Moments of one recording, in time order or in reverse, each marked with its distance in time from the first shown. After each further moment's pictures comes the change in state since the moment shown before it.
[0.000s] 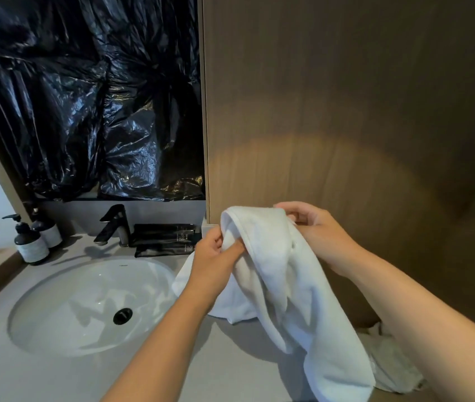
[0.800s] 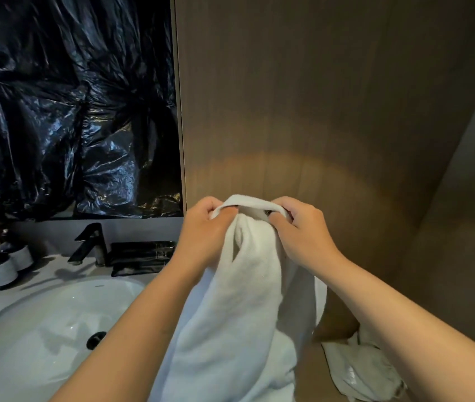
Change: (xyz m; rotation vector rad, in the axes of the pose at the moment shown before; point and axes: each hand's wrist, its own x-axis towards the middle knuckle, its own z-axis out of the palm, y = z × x) left_hand 0.006 0.080 0.030 0.175 0.052 0.129; right_hand -0.023 -0.032 -0.009 -0.439 0.299 -0.295
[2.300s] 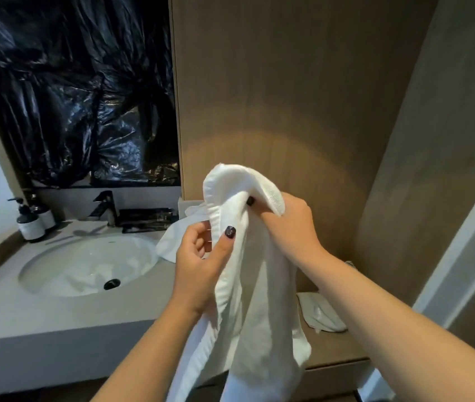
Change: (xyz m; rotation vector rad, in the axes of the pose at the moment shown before) left_hand -0.248 0.000 -0.013 -0.383 -0.004 0.001; right_hand -0.181 -0.082 -0.048 0.060 0.133 0.074
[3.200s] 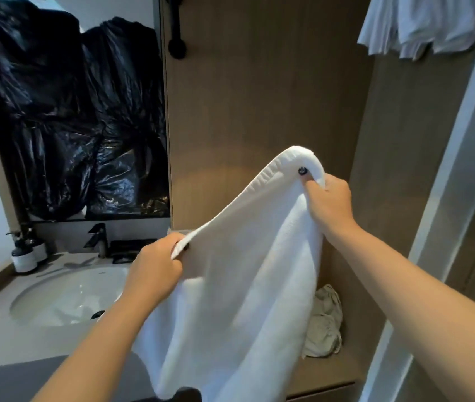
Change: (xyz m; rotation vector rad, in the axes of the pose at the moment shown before) left_hand 0.011 0.044 -0.045 0.997 -0.010 0.293; right_hand 0.014 -0.042 -0.122 0.007 0.326 0.067
